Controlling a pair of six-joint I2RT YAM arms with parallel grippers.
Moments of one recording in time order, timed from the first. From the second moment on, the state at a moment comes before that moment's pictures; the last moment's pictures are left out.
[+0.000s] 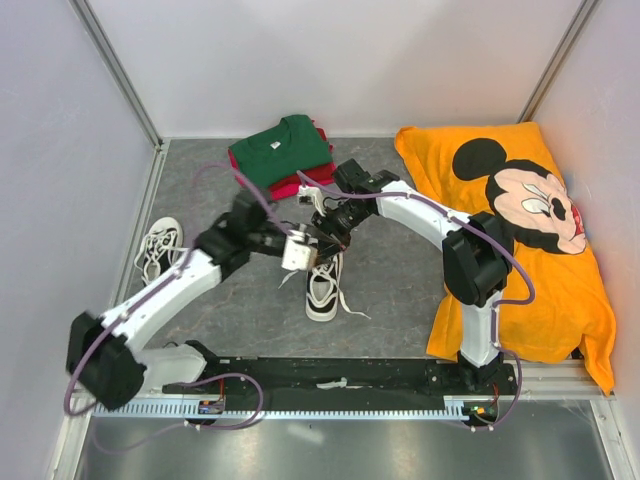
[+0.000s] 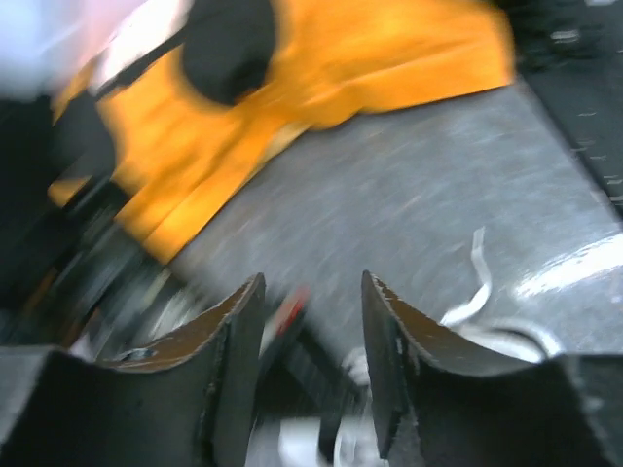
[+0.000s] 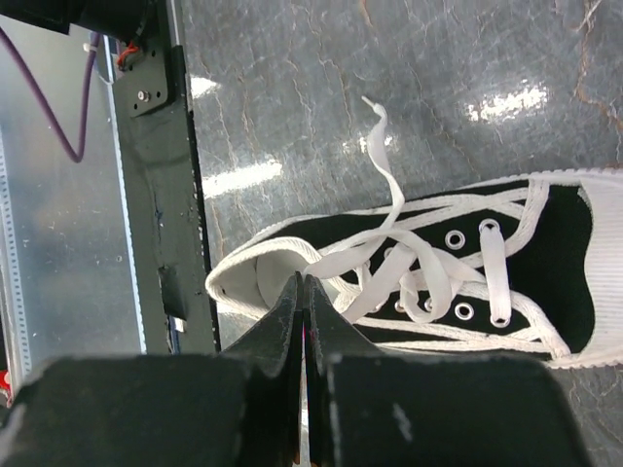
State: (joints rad) left arm -0.65 1.26 0.97 -0.26 1.00 1.07; right arm 0.63 1.99 1.63 -0.85 -0.89 -0.37
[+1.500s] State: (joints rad) left arm -0.27 1.26 0.60 0.08 1.00 0.60; right arm 0.68 2.01 1.63 -0.57 -0.90 -0.04
